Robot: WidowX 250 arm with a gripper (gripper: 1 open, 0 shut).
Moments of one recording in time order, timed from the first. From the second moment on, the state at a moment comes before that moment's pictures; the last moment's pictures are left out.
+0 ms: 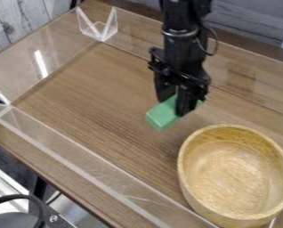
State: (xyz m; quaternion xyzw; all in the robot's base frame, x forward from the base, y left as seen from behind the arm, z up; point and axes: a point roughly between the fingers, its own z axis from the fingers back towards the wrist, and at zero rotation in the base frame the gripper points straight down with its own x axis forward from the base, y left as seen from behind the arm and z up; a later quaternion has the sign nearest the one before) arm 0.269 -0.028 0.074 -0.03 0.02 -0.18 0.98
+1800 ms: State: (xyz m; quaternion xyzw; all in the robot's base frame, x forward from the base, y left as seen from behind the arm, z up) arm 0.257 -0.076 0.080 -0.04 0.01 -0.19 0.98
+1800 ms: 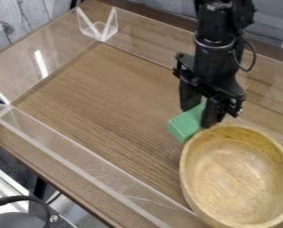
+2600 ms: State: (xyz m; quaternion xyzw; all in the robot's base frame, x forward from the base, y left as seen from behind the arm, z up) arm 0.250 -0.101 0.085 -0.04 0.01 -0.21 0.98
